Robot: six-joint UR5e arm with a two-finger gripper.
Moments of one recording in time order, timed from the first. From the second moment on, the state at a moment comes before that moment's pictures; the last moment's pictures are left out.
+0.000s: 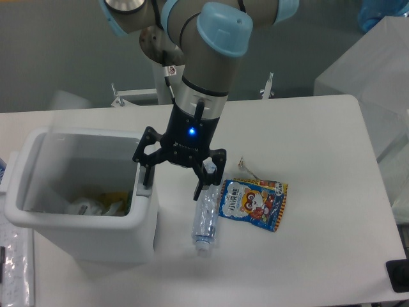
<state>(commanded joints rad) 2.42 -1.77 -1.54 -1.04 1.08 0.48</state>
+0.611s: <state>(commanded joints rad) 2.54 -1.80 -1.48 -0.98 1.08 0.49</state>
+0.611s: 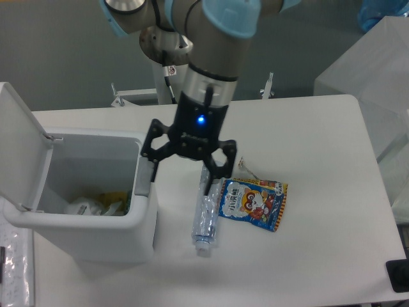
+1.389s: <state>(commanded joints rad) 2.67 -2.00 -1.47 -0.96 1.44 1.09</state>
